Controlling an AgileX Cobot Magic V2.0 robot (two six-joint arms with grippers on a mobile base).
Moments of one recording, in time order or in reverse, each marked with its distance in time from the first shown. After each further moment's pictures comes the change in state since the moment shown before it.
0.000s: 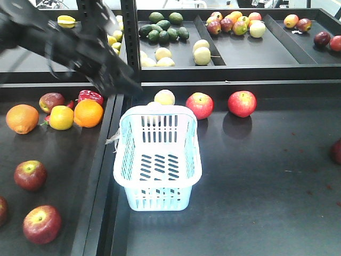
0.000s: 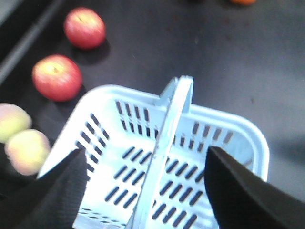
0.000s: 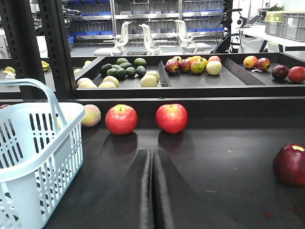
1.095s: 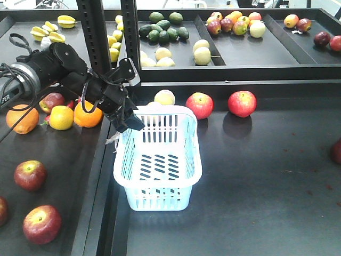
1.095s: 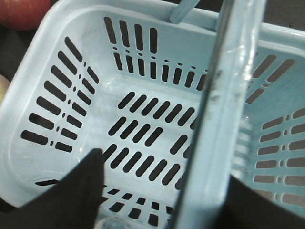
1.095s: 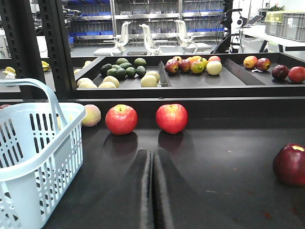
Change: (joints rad) left arm -0.032 0.197 -0.001 0.113 -0.079 0.044; right arm 0.000 0.000 0.000 0.000 0.000 0.000
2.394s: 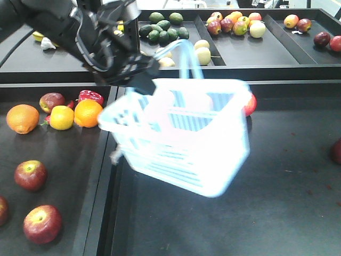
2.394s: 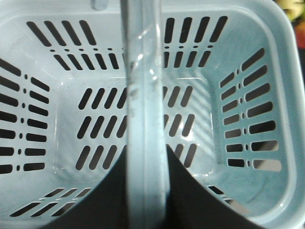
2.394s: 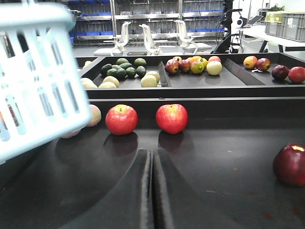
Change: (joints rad) left arm -0.223 -0.404 0.000 0.190 0.156 -1.133; right arm 0.000 0.000 0.000 0.000 0.000 0.000
